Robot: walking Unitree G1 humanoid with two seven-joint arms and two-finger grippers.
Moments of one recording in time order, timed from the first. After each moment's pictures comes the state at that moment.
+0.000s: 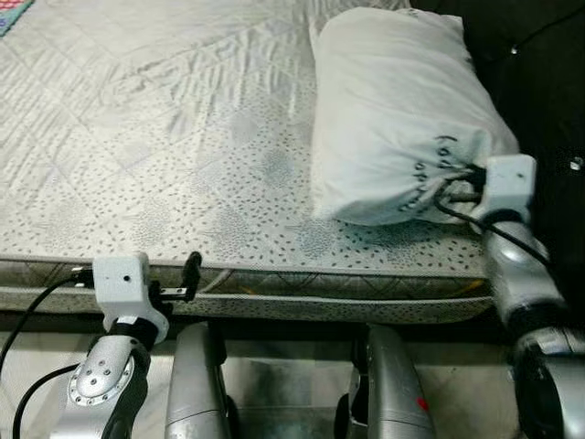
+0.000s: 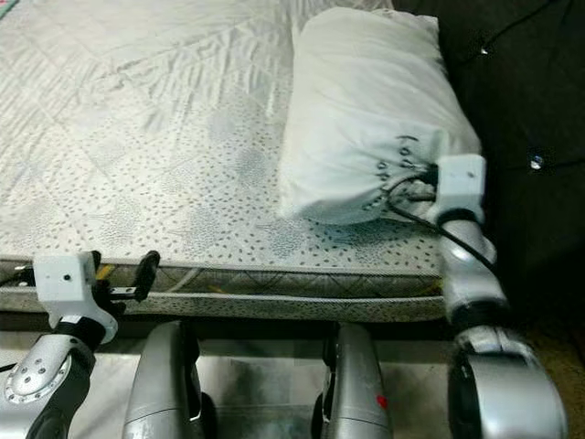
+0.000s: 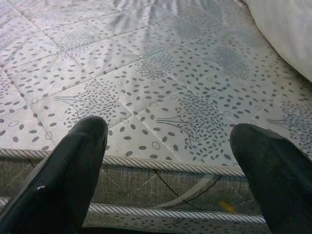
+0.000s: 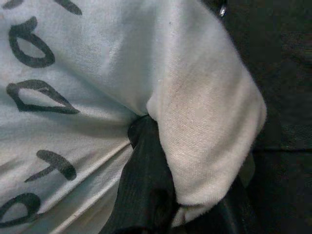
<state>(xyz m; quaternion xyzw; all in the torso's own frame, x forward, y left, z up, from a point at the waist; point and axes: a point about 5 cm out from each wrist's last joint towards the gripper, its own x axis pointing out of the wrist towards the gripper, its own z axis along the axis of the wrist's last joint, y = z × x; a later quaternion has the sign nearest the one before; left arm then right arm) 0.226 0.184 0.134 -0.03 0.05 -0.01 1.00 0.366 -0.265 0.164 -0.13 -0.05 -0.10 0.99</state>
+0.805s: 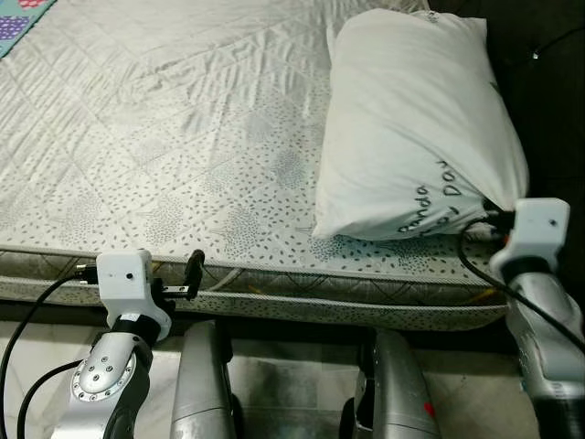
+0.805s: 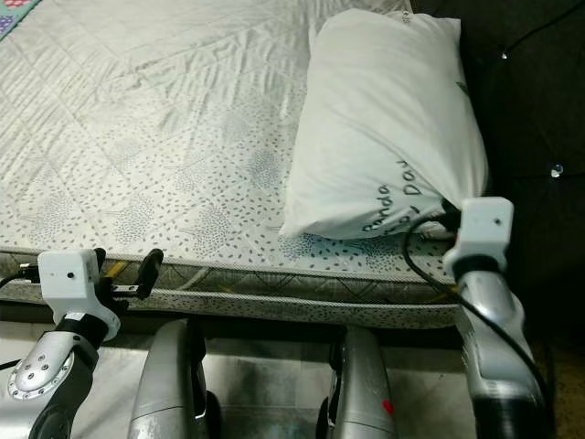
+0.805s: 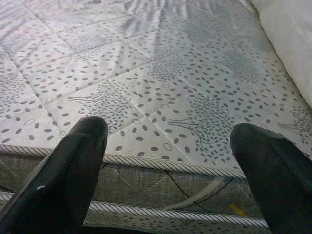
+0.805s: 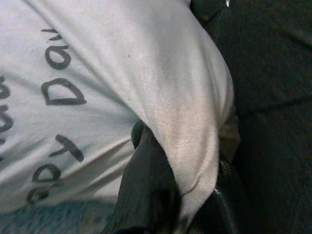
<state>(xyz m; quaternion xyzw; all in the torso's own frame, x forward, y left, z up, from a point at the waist) 0.230 0.184 0.133 -0.04 0.04 -0.02 1.00 0.290 -0.259 0.150 -0.10 -0.03 -0.09 0.99</state>
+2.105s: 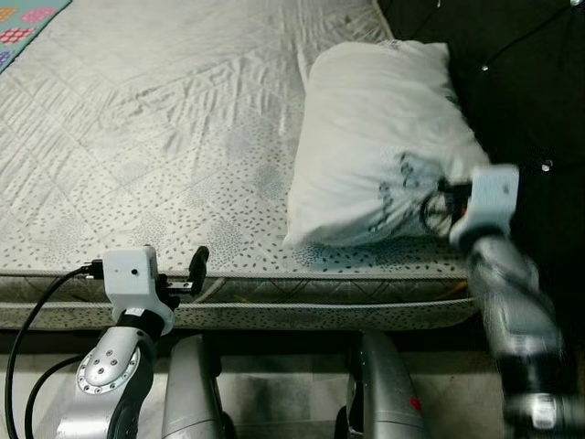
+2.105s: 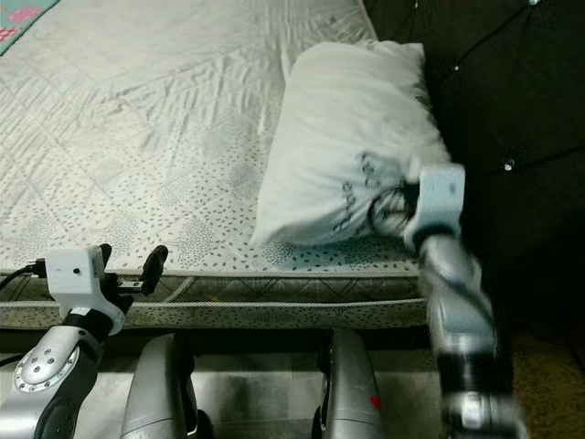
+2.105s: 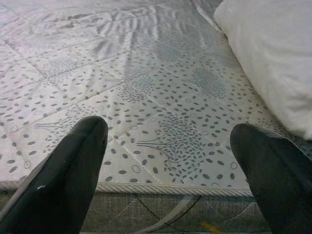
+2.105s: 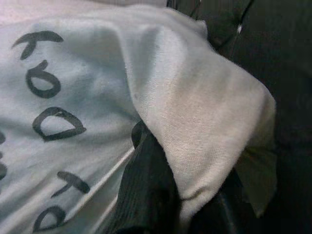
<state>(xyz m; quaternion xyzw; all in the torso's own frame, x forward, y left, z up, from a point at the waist) 0.236 0.183 0.130 -0.04 0.04 -0.03 1.00 0.346 -0.221 0.178 -0.08 -0.03 -0.03 1.00</state>
